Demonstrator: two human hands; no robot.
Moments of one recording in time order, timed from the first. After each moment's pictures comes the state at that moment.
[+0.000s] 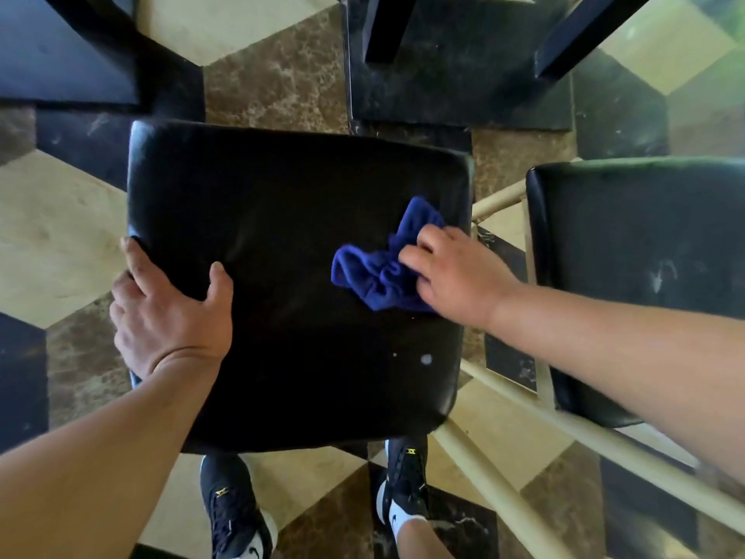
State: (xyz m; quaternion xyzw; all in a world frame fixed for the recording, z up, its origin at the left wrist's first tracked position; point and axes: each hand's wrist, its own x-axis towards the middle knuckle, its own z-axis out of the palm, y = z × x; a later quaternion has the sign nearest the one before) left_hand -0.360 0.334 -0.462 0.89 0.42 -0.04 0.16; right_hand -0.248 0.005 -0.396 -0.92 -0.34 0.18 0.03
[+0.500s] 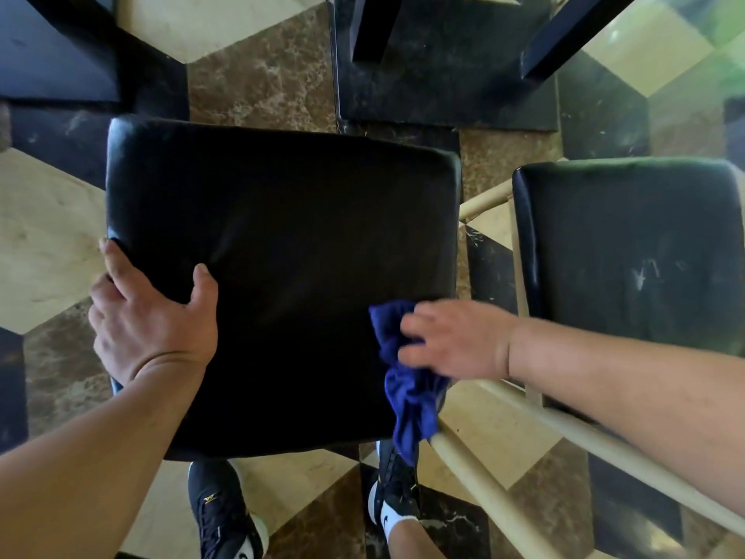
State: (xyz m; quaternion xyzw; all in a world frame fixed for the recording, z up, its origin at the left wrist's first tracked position) left_hand -0.361 0.336 -0.470 0.89 0.42 -0.02 0.16; right_hand -0.290 -0.028 -0.395 -0.75 -0.60 0.30 0.00
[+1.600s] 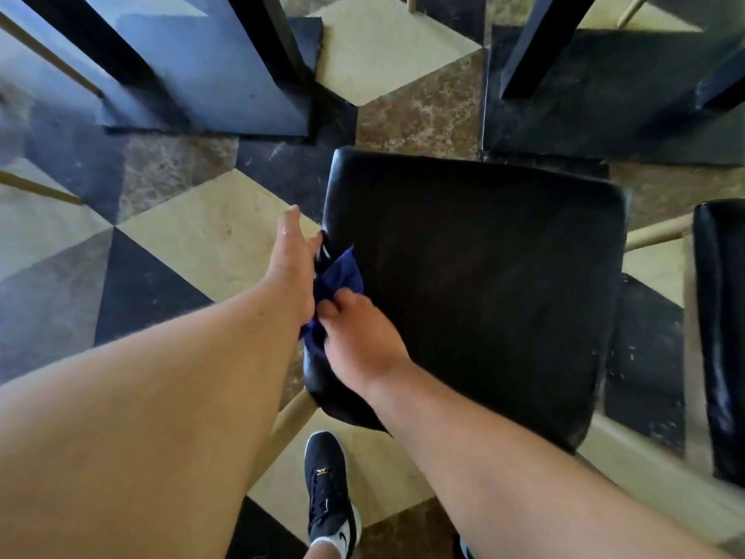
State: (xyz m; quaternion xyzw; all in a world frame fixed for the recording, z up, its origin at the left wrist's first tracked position) left_hand -0.317 0.404 -0.384 0.50 0.55 -0.17 0.65; right_hand -0.379 0.276 -0.414 -0.89 -0.32 0.24 0.24
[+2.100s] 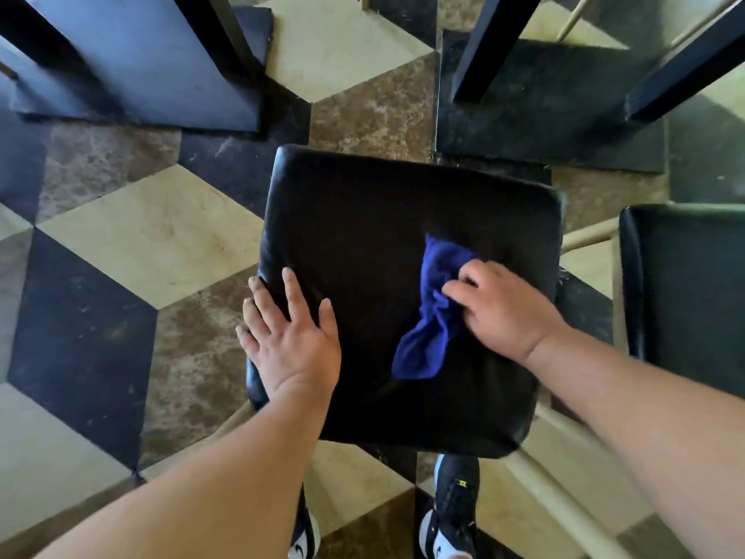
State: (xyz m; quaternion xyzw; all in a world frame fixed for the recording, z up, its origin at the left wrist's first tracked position) left_hand -0.403 0.305 -0.441 0.90 0.37 -0.18 0.15; right_hand -0.272 0.057 -0.406 -0.91 -0.36 0.17 0.10
